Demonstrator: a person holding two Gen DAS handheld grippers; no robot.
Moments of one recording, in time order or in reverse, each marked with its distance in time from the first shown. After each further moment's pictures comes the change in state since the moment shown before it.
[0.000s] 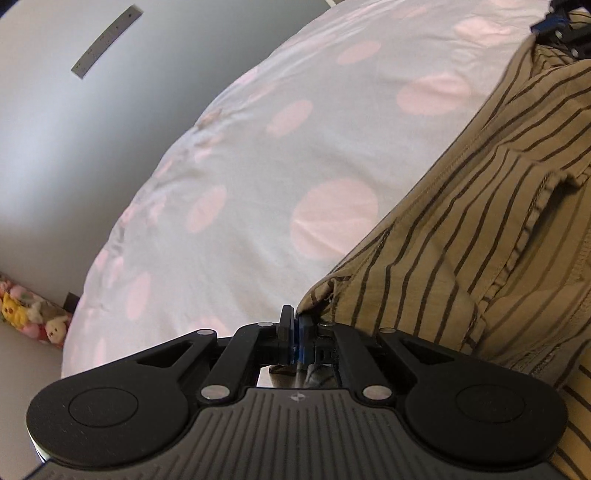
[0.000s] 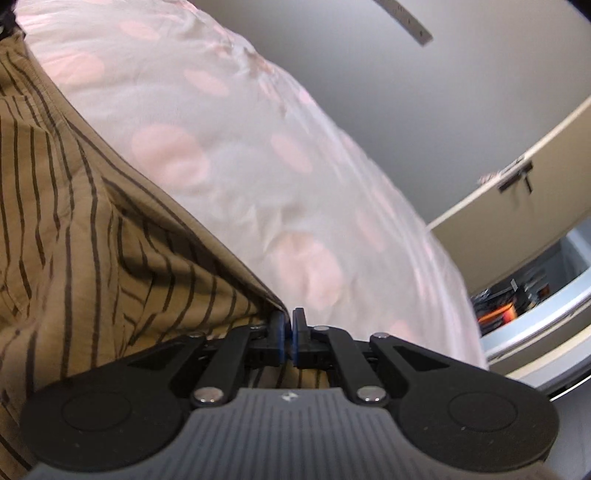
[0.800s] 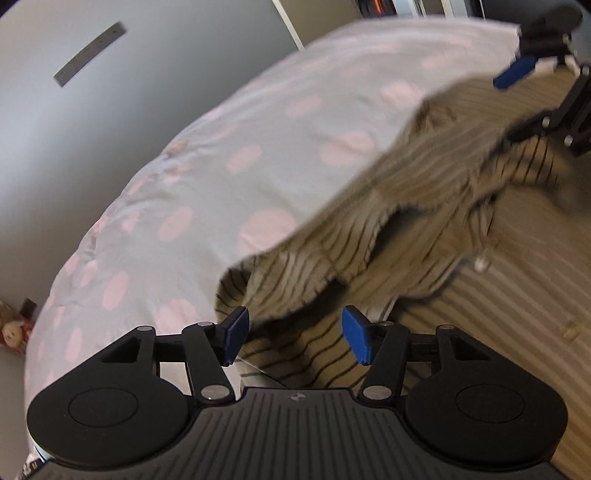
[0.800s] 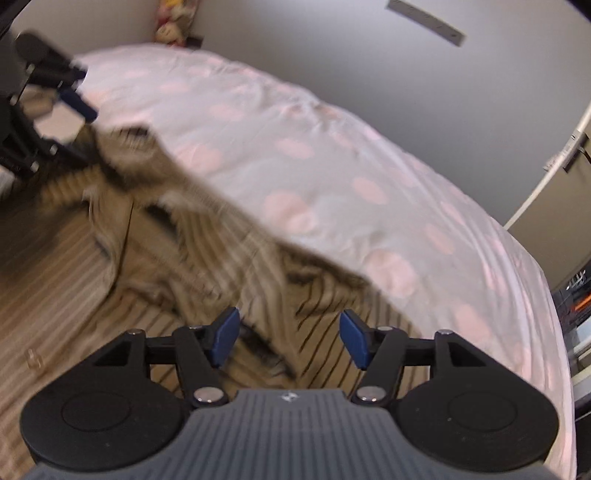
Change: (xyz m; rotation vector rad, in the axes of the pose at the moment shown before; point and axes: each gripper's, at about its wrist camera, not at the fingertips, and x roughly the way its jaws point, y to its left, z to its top) left arm -0.082 0.004 -0.018 -0.005 -0.080 -0.173; right arm -0.121 -0.024 -0.017 0.102 -0.097 0.336
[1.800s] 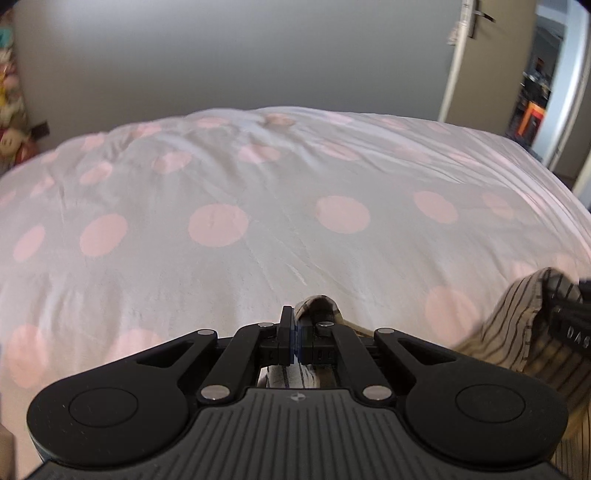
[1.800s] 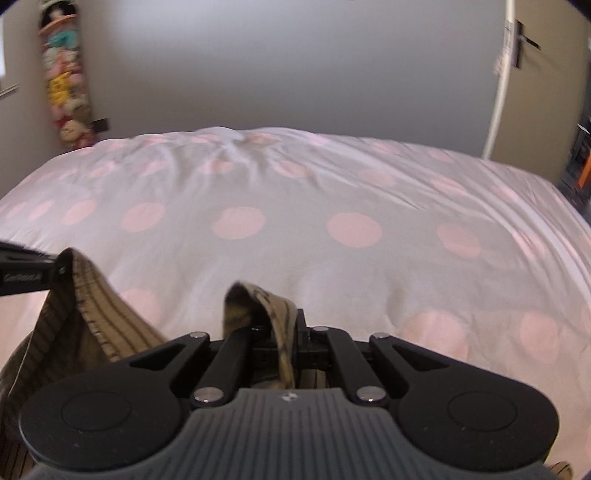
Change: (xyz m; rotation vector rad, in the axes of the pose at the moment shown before) left arm 0.083 0.112 0.069 -0.766 -0.001 -0.057; right arm 0.109 -0.055 0.116 0.533 -0.036 -0.013
